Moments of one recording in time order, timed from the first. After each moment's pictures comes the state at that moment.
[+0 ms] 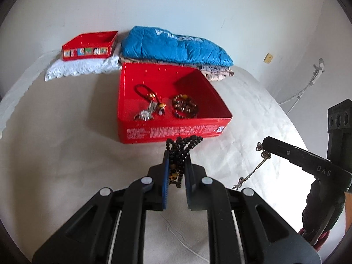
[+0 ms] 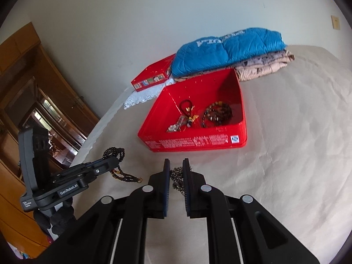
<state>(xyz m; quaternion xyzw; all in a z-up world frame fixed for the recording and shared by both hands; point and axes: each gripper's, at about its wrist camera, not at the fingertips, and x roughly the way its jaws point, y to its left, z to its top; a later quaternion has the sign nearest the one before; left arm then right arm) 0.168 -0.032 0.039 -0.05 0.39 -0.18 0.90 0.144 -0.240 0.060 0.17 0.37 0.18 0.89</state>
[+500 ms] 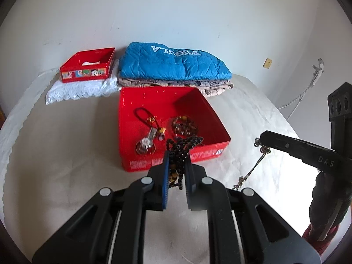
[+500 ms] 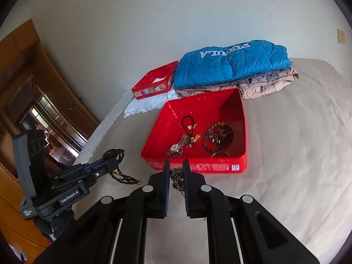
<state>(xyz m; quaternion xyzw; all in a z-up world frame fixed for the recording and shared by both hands) 0.196 -0.043 0.079 -0.03 0.37 -0.17 0.91 0.188 -0.239 0.103 0.16 0.38 0.18 0.89</state>
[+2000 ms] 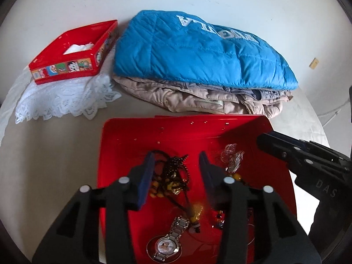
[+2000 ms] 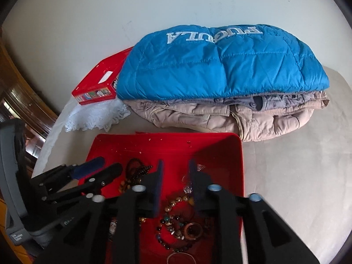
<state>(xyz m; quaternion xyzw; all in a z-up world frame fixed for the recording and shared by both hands) 0.447 -0.078 0.012 -0.03 0.46 -0.11 0.88 0.438 -0.228 0.038 0.11 0.46 0.10 0.88</state>
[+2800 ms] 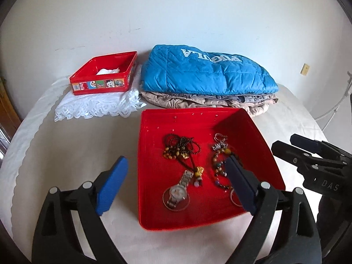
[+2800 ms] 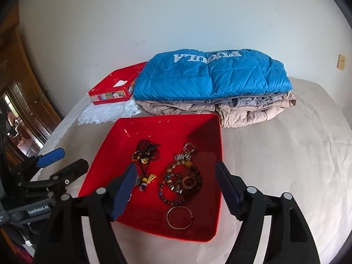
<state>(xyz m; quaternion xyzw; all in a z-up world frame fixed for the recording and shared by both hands) 0.312 -0.060 0.058 0.00 0.37 -0.08 0.93 0.315 -0.230 0.078 0.07 0.38 0.09 0.92</state>
